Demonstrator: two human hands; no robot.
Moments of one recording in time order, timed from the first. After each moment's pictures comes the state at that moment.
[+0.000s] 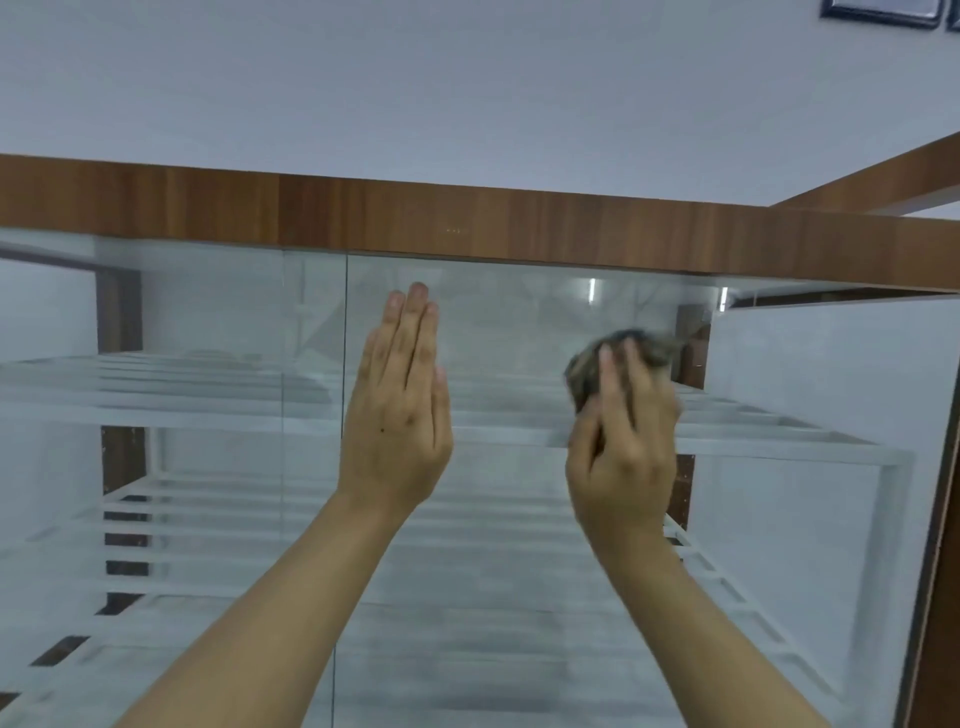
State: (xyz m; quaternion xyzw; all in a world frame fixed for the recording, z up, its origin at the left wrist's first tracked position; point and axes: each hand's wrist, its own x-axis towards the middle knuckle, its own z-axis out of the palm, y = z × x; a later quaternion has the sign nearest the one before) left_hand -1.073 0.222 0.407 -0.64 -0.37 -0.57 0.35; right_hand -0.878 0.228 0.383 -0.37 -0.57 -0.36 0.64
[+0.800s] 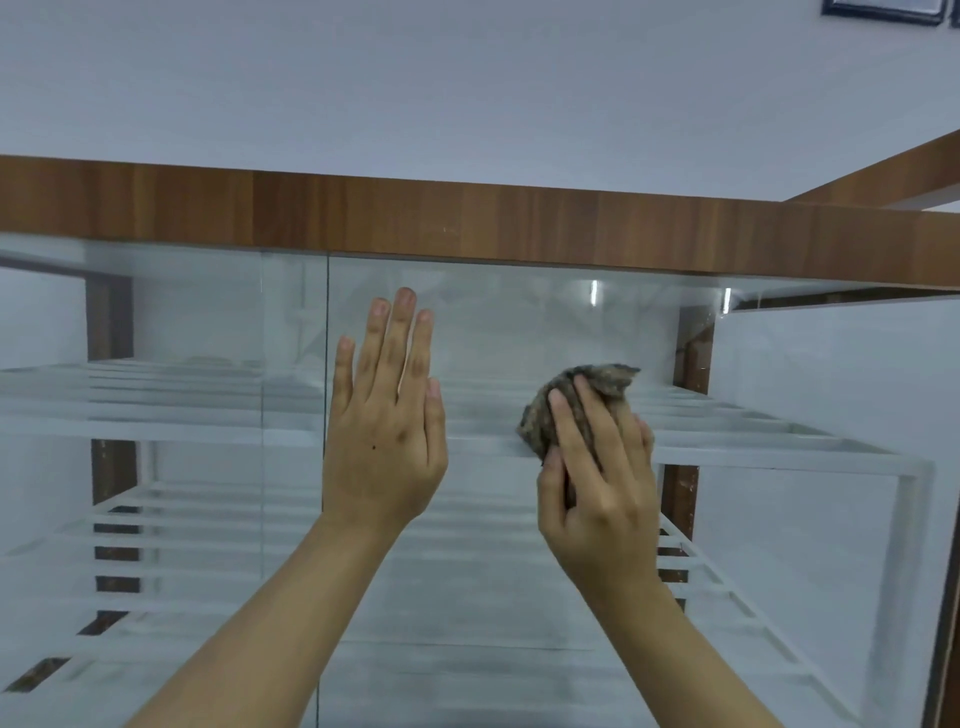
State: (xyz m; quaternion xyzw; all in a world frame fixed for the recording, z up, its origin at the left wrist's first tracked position) left_hand -1.073 0.229 0.402 -0.61 -0.42 -0.53 0.40; right_hand -0.882 0.228 0.363 -0.32 -0.63 -0.40 0.58
